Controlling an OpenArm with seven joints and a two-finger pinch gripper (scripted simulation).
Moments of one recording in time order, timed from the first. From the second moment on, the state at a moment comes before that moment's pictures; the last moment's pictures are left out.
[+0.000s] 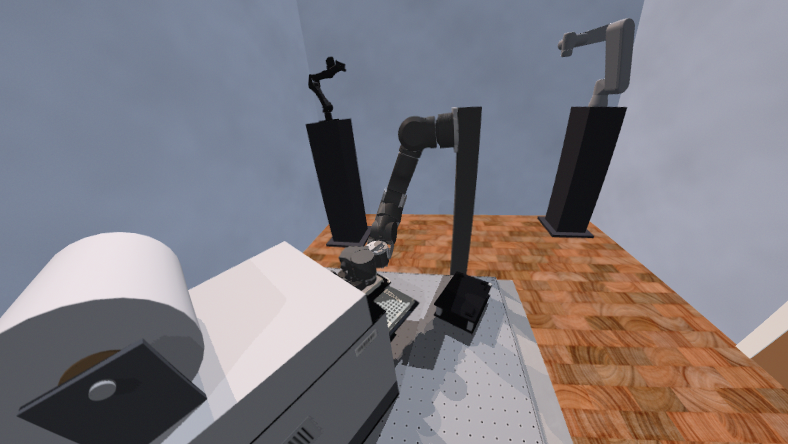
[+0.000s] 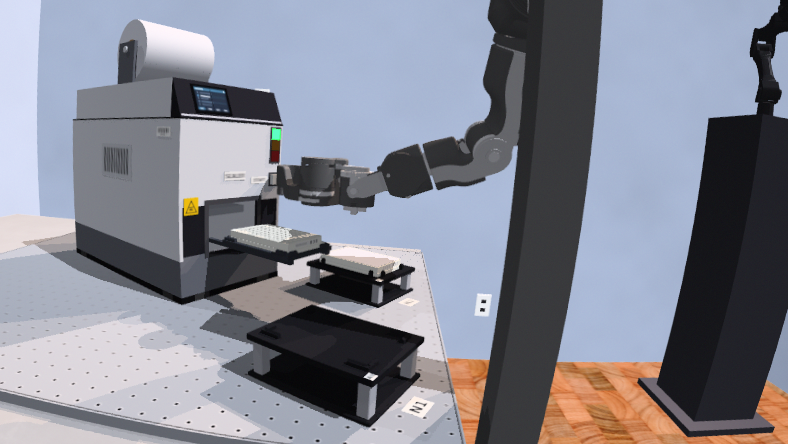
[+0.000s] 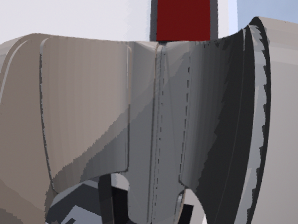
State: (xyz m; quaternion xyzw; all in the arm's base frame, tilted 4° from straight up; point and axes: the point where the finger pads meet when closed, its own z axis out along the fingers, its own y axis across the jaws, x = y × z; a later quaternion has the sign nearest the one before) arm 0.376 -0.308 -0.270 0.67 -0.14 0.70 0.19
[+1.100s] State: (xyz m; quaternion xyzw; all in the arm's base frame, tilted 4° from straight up) arm 0.384 -0.313 -0.267 0.67 -0.15 0.70 0.19
